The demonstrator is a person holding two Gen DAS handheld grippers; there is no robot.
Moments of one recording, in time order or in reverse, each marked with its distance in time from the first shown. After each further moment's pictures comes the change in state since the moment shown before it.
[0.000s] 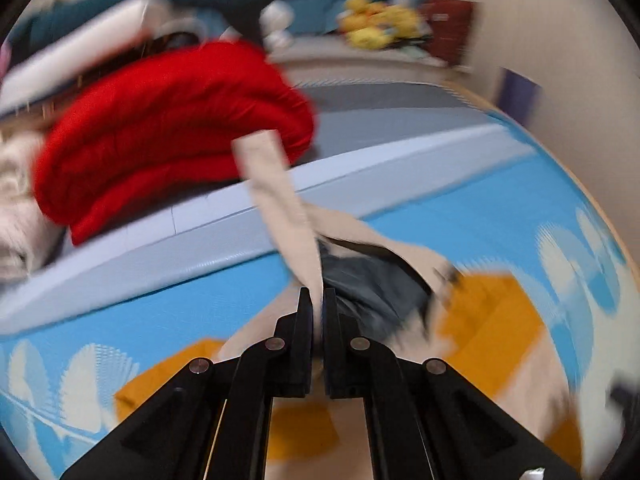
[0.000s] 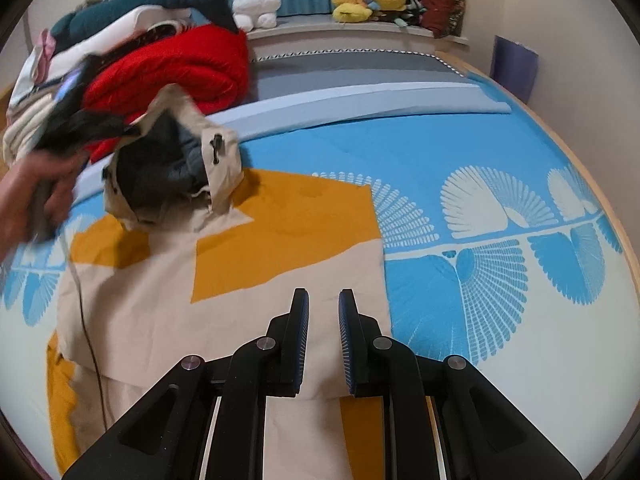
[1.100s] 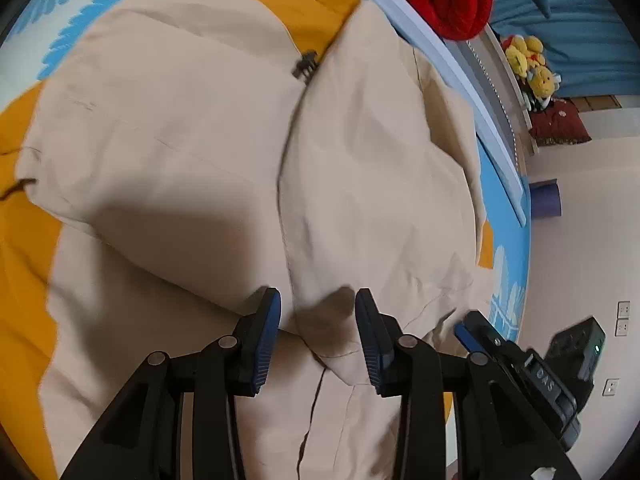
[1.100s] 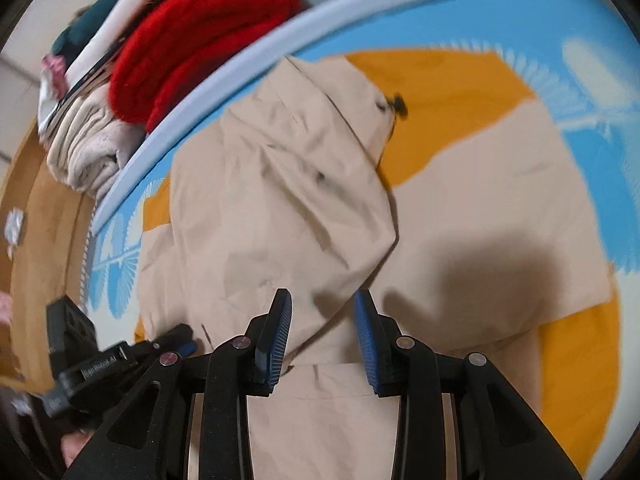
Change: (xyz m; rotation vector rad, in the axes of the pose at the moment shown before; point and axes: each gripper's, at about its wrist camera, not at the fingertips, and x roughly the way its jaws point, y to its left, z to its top) left arm -0.012 0.023 -0.248 -0.935 0.358 -0.273; right arm 0.106 0.066 -0.053 0.213 0.339 0.376
